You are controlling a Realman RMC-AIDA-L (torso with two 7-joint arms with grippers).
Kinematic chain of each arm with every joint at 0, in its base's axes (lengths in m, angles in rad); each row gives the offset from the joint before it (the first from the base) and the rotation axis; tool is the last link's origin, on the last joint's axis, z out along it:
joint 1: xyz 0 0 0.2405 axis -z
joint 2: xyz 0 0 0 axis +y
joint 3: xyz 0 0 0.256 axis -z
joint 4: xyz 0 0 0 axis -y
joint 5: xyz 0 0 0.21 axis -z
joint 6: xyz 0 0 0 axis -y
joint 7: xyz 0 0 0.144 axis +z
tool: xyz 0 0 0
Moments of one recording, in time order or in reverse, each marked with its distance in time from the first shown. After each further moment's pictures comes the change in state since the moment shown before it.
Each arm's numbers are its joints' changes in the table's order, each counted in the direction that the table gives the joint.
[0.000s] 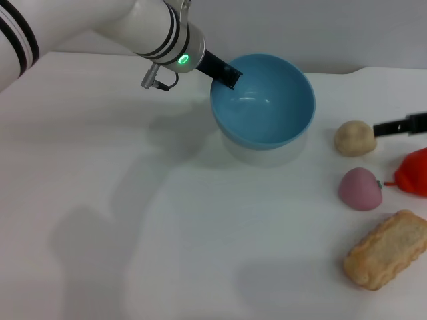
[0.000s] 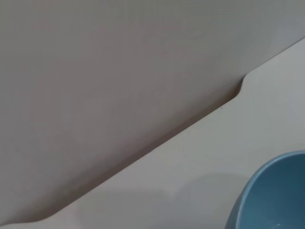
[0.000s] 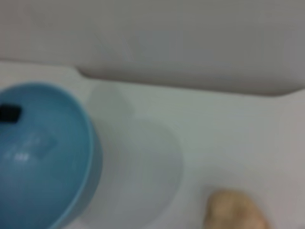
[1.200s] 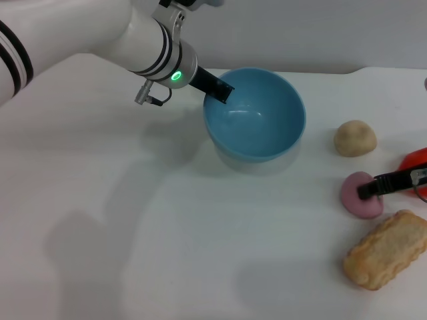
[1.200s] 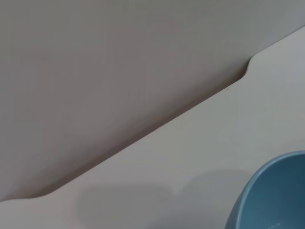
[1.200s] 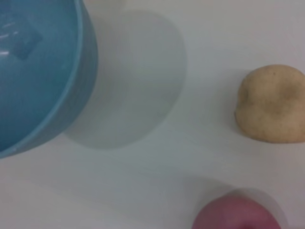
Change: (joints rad) left arm -0.044 -0.002 -0.036 0.008 0.015 0.026 0.002; right arm -0.012 0.002 0.182 -0.220 0.035 -0.081 0.087
